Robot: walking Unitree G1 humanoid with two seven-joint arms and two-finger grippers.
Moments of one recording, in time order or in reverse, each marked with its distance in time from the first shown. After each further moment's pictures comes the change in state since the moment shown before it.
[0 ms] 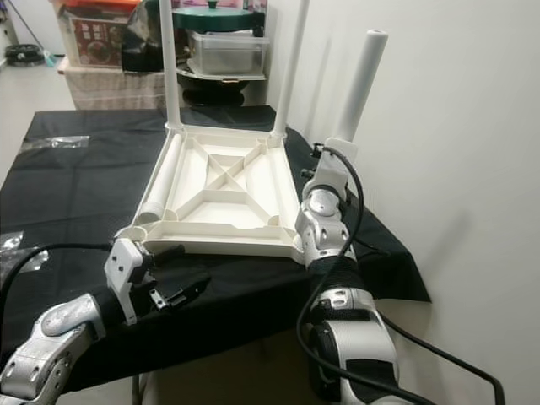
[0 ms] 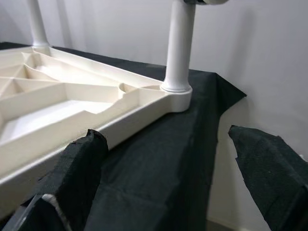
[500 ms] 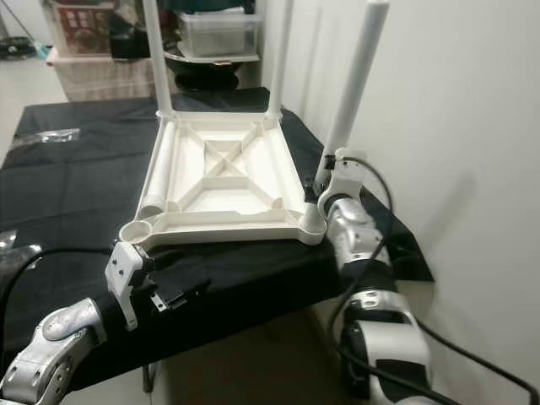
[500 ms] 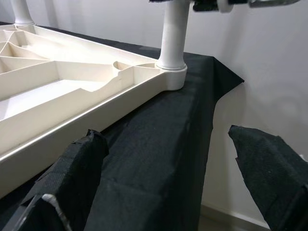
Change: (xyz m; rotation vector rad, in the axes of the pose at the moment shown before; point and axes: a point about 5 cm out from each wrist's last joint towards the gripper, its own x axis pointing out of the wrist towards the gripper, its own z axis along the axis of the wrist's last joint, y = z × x) left arm 0.001 0.000 0.001 0.001 -0.004 -0.006; right arm 0.011 -0.043 0.006 -0.087 -0.038 0.473
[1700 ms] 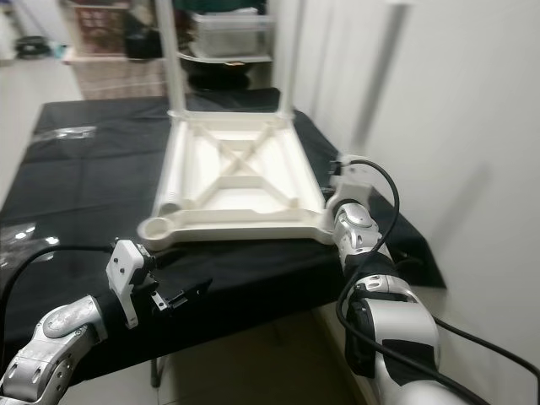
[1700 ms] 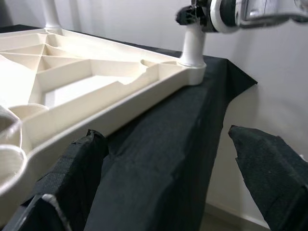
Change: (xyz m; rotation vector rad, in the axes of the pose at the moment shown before) left arm 0.000 0.002 0.002 0.010 -0.002 -0.005; right arm -0.001 0.004 -0.040 0.110 0.109 -0.639
